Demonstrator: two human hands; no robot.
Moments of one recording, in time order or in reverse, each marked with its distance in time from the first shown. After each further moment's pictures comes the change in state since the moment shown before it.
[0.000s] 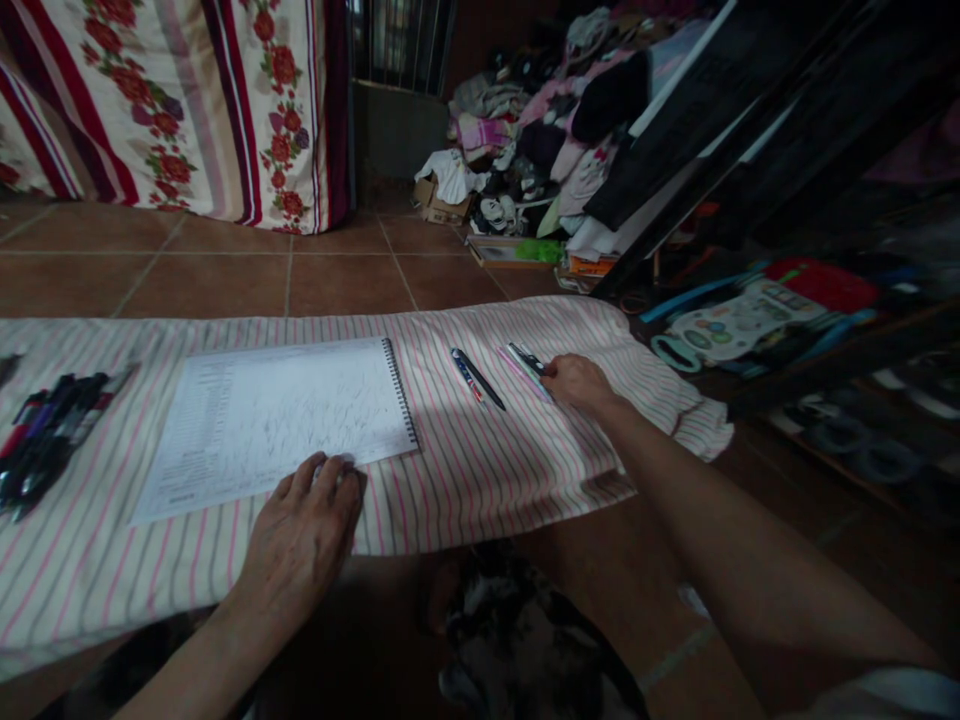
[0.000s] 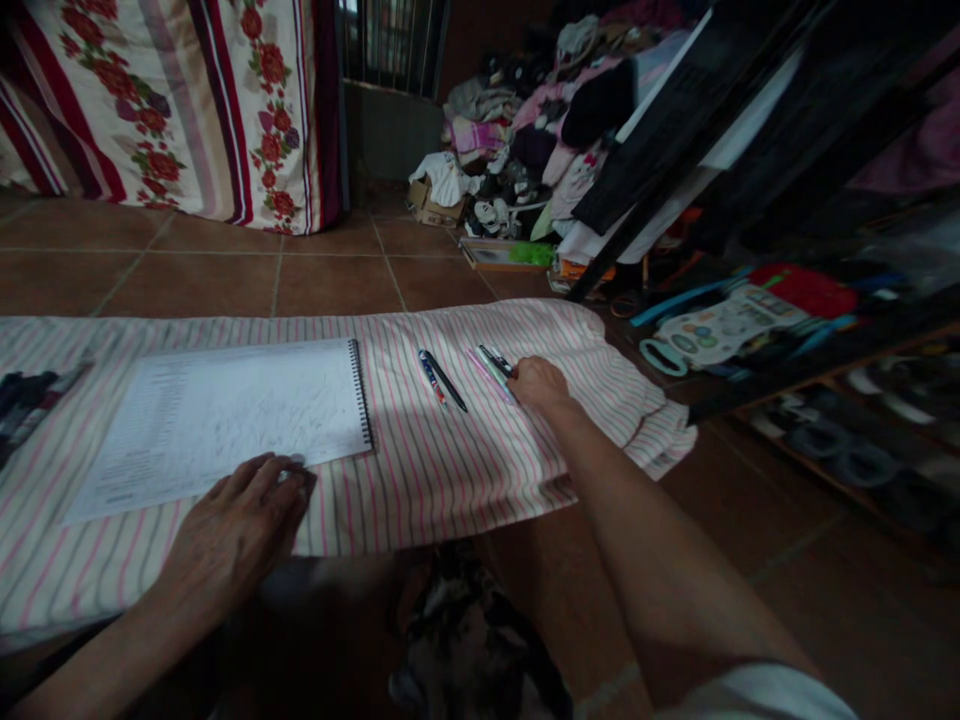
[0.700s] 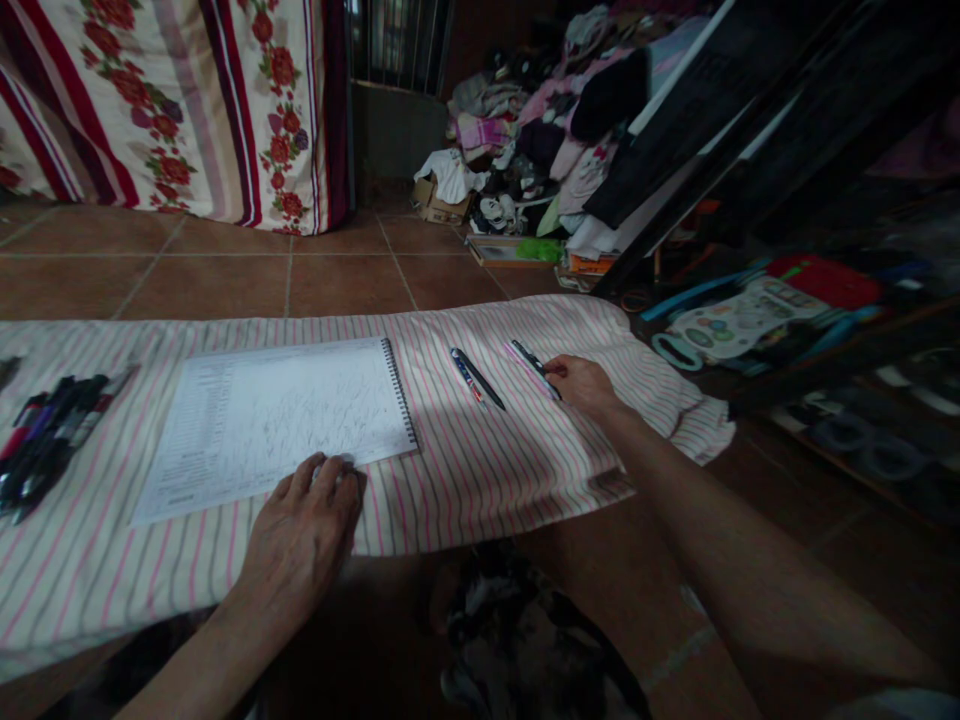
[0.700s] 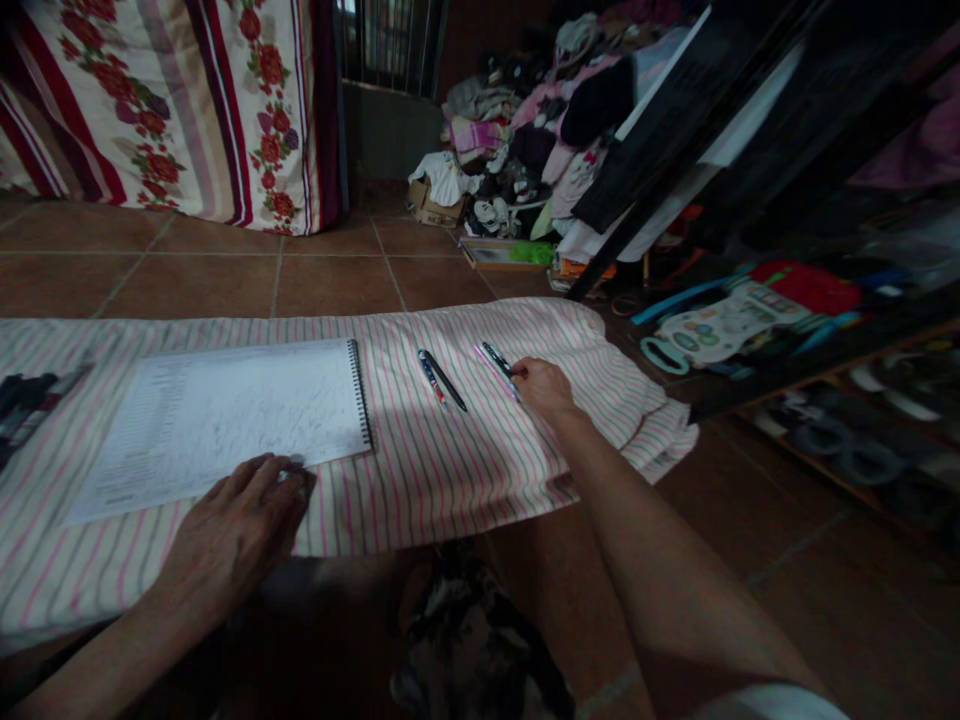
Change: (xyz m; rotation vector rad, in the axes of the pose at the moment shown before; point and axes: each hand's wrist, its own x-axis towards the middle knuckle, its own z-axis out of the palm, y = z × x) left_hand -0.001 0.000 0.000 0.003 0.006 0.002; right_hand -0.005 0.009 0.011 0.224 0.123 0.045
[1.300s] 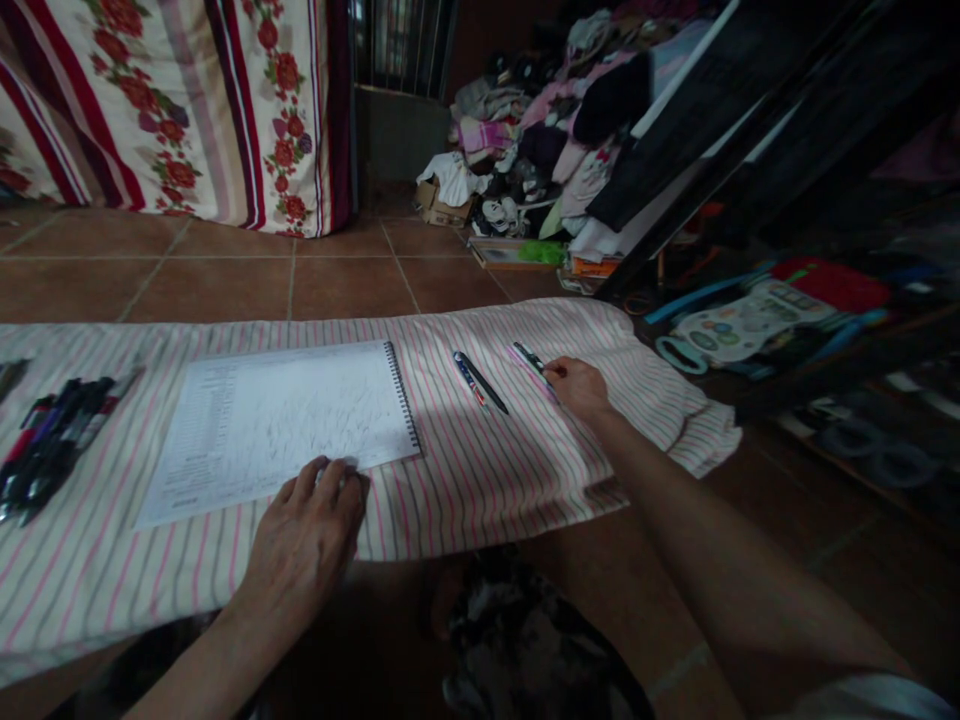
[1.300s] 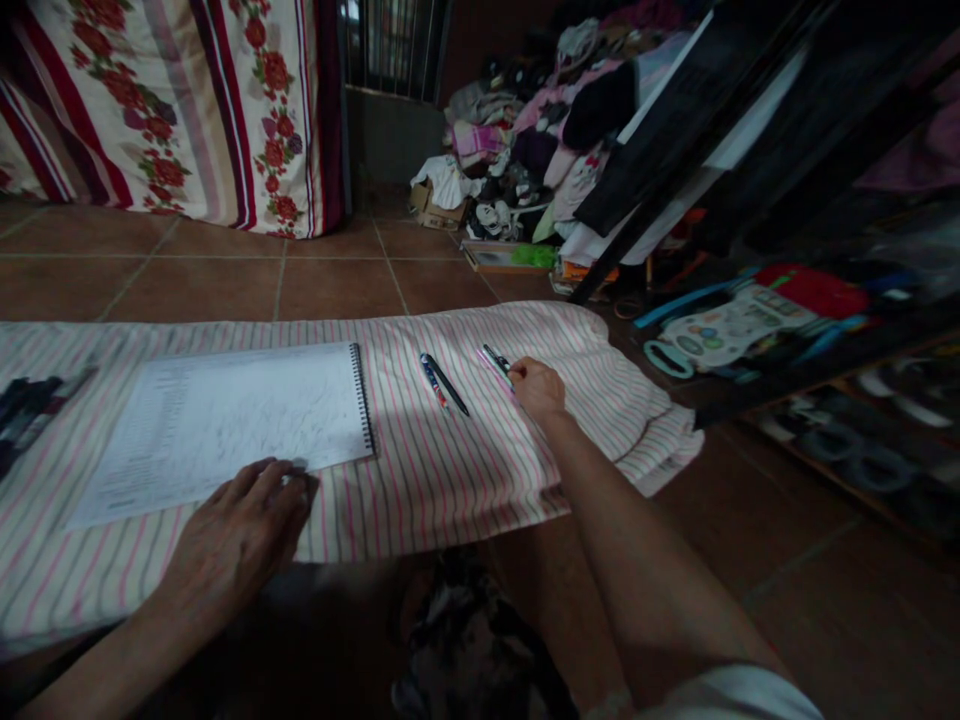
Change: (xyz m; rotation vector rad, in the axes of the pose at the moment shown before) left_hand 0.001 0.000 0.001 -0.006 -0.010 -0.006; right_hand 0.007 -0.005 0.016 0.062 0.121 0.089
